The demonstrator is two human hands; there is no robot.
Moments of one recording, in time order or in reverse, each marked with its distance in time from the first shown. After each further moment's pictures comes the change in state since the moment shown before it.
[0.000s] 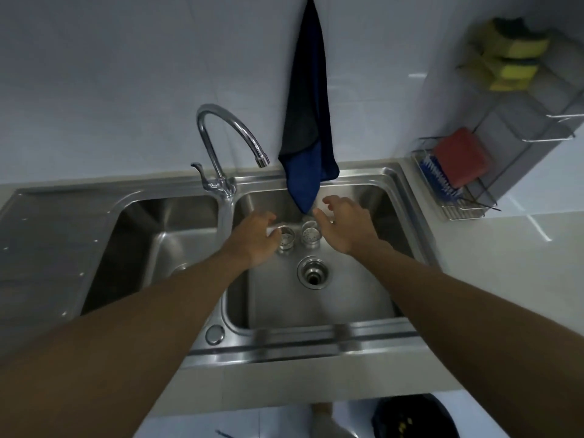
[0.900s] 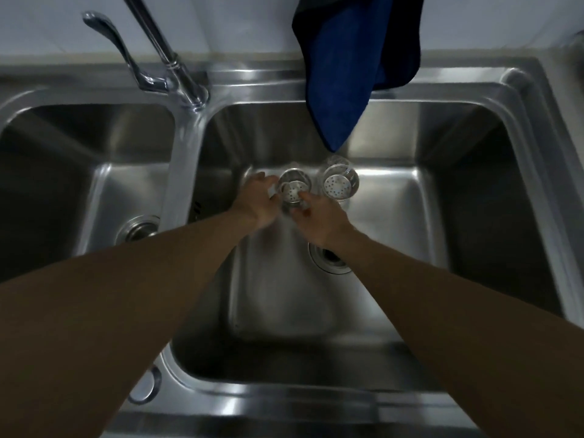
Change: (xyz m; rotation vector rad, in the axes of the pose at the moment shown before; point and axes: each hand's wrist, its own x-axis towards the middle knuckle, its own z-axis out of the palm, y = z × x) left_hand 0.160 -0.139 0.172 0.013 -0.075 -0.208; right_hand 0.103 0.072 0.246 0.171 -0.387 0.018
